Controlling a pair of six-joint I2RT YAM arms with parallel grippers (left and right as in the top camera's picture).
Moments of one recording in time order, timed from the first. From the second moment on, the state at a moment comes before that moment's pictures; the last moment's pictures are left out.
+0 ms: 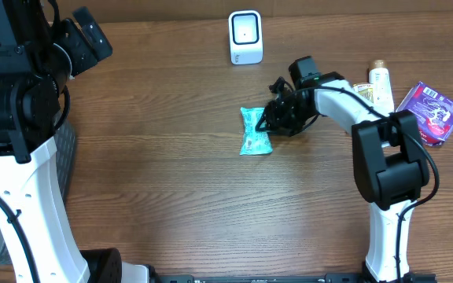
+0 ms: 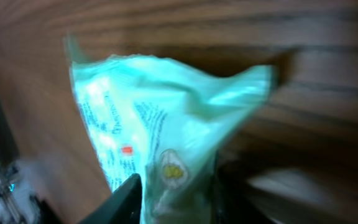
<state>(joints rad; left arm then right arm) 0.04 1.61 2.37 -1.42 -0.21 -0.41 0.30 2.23 1.55 -0.73 -0.65 0.25</state>
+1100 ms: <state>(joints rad) 0.04 1.61 2.37 -1.42 -0.21 -0.41 0.27 1.65 1.55 -0.68 -0.39 0.62</state>
